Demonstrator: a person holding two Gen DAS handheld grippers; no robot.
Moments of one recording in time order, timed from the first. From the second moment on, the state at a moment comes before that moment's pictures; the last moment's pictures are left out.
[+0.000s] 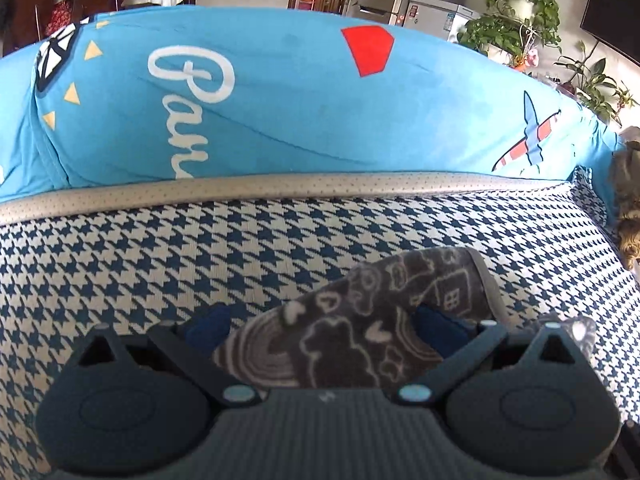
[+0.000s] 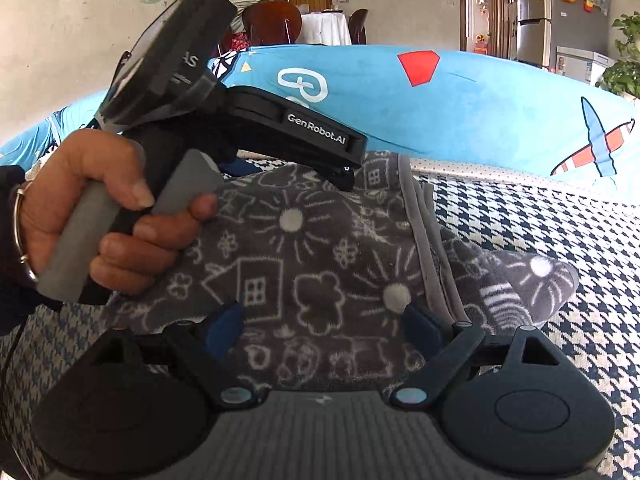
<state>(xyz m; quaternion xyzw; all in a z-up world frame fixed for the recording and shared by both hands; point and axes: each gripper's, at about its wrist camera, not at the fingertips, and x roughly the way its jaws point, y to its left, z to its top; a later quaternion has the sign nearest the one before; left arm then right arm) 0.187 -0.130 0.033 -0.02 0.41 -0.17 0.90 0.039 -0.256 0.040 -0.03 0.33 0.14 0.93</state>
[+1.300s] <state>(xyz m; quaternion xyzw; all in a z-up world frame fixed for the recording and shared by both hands) 0.186 -0.128 -0.001 -0.01 0.39 -0.16 0.90 0.066 -0.239 0.028 -0.06 0.34 0.14 0.93</state>
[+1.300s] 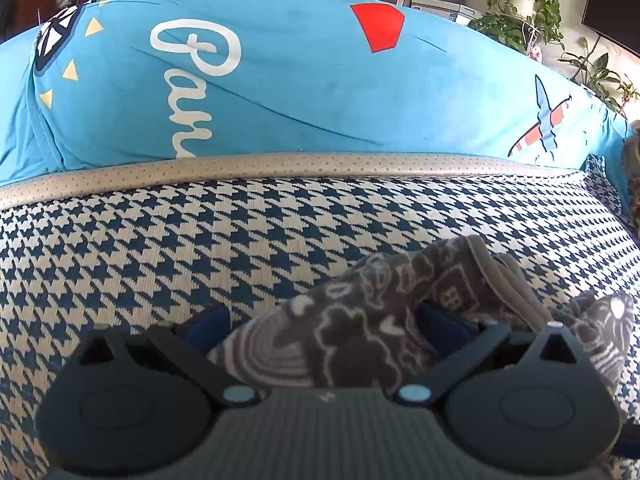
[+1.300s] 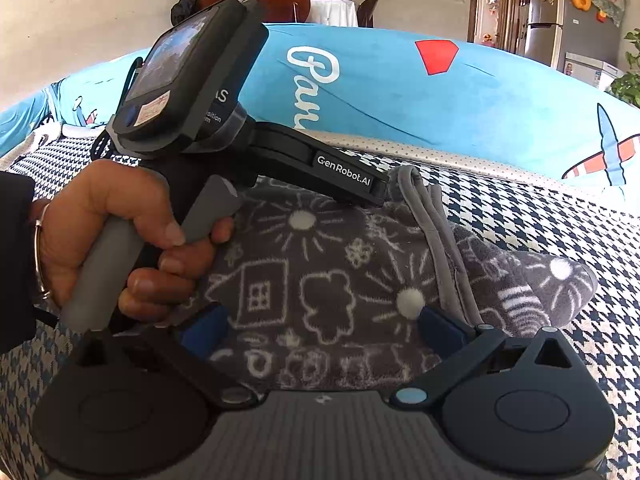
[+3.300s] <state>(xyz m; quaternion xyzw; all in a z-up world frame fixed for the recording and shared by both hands) 0.057 -0.057 0.063 0.05 0.41 -0.15 0.90 0.060 -0.327 0.062 0.10 0.34 0.01 0.93</state>
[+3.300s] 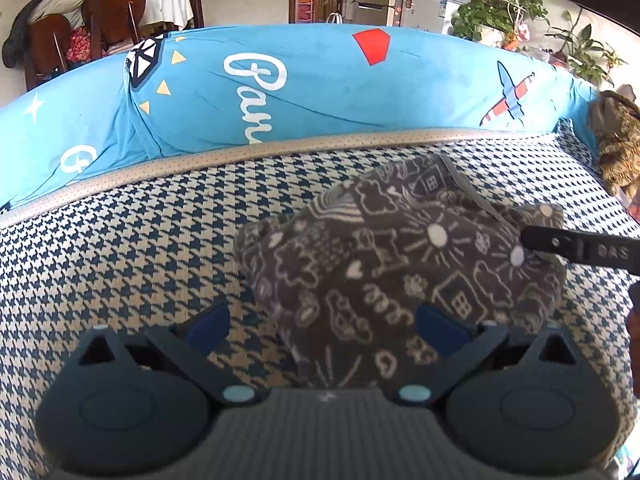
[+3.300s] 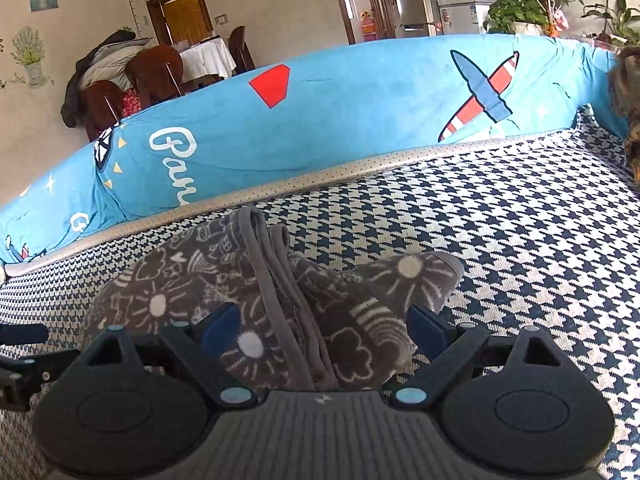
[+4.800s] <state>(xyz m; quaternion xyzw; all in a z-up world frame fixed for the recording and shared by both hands) 0.045 -0.047 0.028 0.04 0.42 -0.15 0.89 0.070 -0.319 0.037 0.11 0.42 -0.08 0.90</state>
